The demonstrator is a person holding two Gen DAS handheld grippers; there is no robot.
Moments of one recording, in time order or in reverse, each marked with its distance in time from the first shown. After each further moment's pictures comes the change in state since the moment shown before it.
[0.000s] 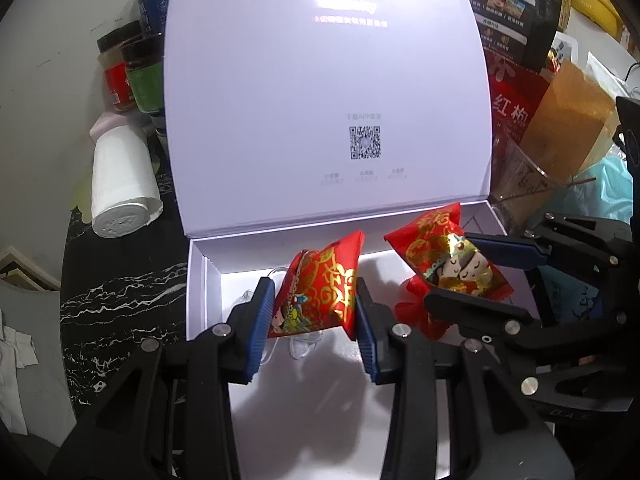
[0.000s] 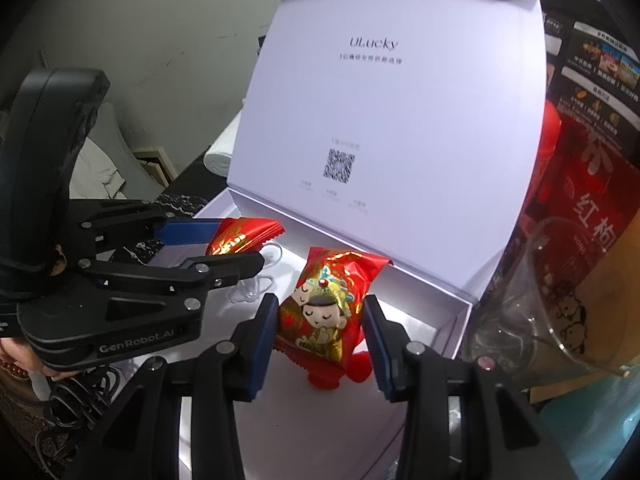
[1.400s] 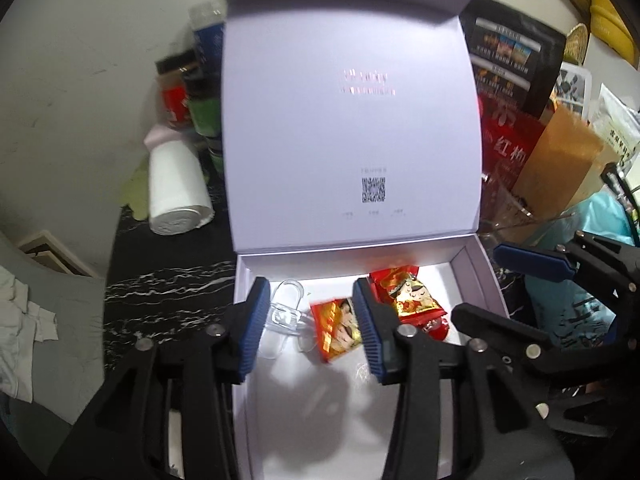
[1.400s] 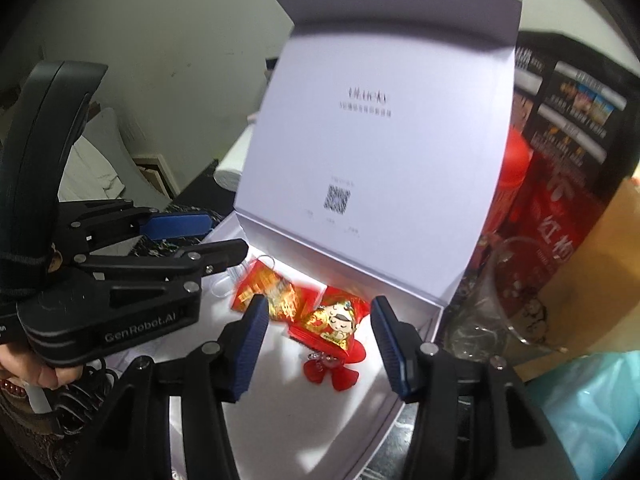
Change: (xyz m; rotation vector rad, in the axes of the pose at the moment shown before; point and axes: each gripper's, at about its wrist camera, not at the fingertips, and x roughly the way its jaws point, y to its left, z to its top) left arm -0.051 -0.006 -0.002 -0.087 -0.074 0.105; right arm -0.030 0.005 0.020 -0.019 -0.044 -0.041
